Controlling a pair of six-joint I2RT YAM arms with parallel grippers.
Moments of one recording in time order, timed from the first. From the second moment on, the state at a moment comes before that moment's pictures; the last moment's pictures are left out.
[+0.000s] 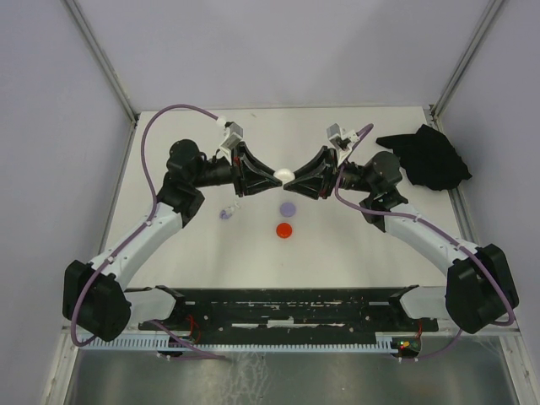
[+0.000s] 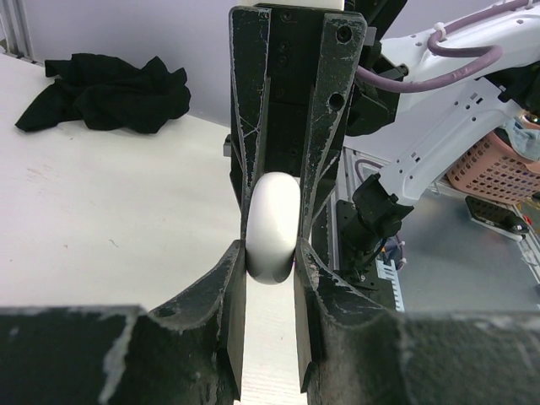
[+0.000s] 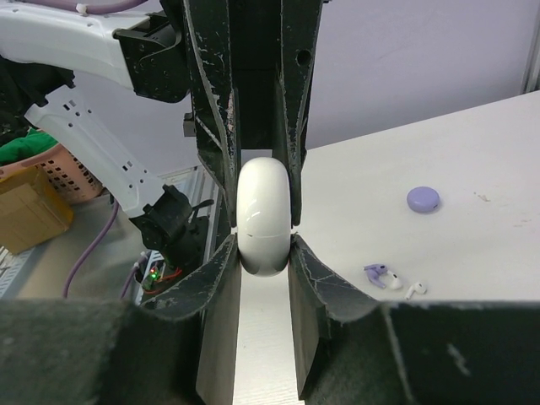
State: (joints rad) left arm -0.44 1.24 0.96 0.40 1.01 -0.39; right arm 0.47 1.31 0.83 0.79 -1.01 0.51
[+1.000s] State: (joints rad) left arm -0.49 1.20 0.96 0.34 0.91 -0.31; right arm 0.46 1.38 0.83 0.98 -1.01 0.65
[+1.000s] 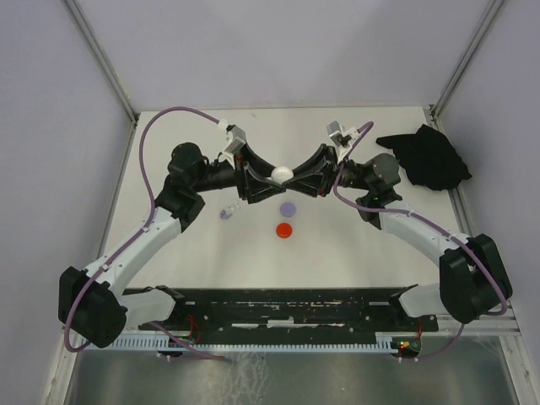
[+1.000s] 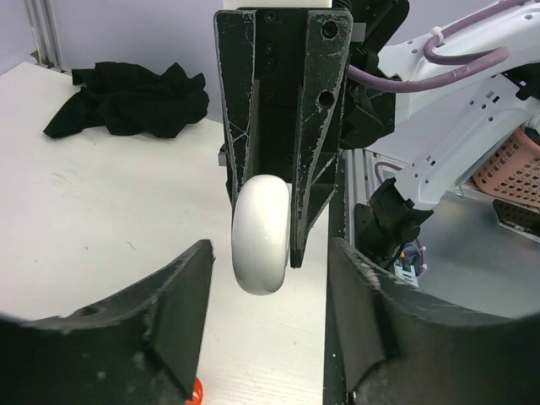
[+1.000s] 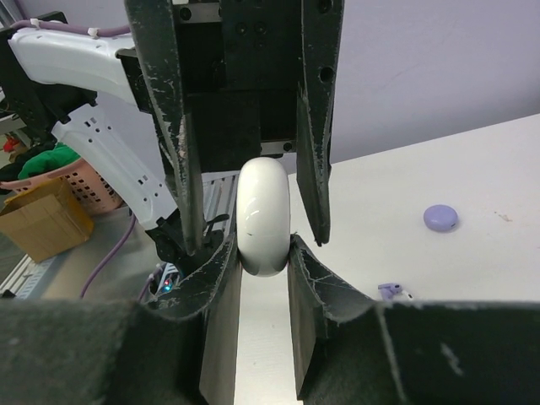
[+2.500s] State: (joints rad) left arm -0.42 1.26 1.13 -0.04 0.74 -0.30; right arm 0.49 1.30 0.83 0.62 -1.00 0.32
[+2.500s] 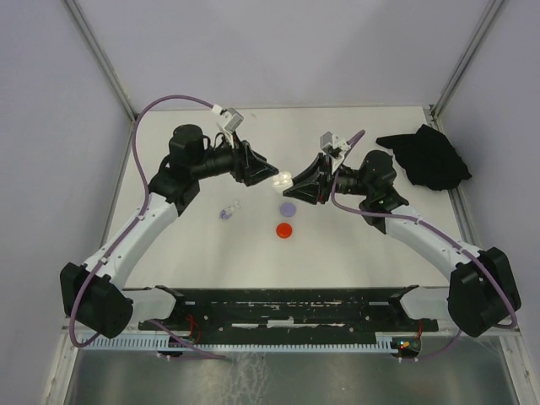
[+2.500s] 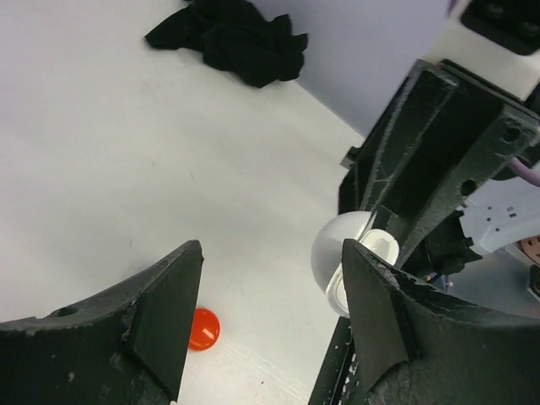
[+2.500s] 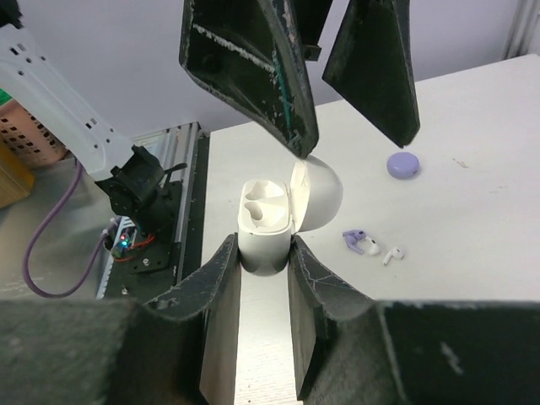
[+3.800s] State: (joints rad) left arm -0.33 1.85 1.33 -0.68 0.06 -0.29; right arm 0.49 1.20 0.72 0.29 -0.93 0.04
